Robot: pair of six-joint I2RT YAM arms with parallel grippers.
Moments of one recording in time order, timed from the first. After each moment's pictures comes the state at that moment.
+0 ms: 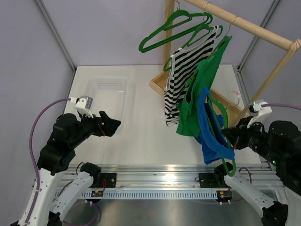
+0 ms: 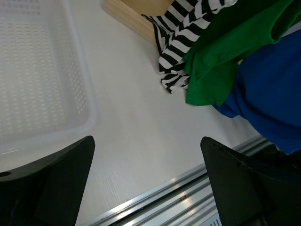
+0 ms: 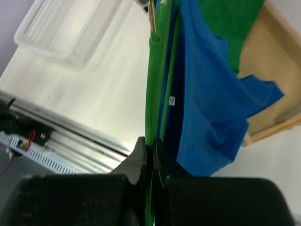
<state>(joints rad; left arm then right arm) -0.36 0.56 1.01 -0.81 0.18 -0.39 0.45 0.69 1.61 -1.32 -0.02 0.24</state>
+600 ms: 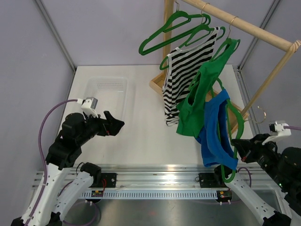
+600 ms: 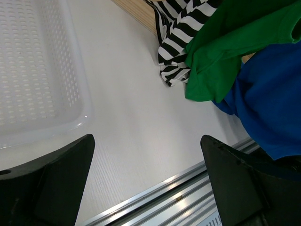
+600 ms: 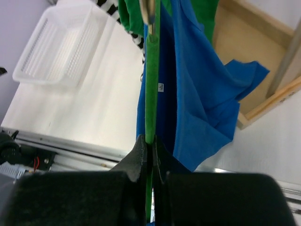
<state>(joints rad) -0.36 0.57 0.89 -0.71 0.21 -0.44 0.46 0.45 1.44 -1.33 0.09 0.40</state>
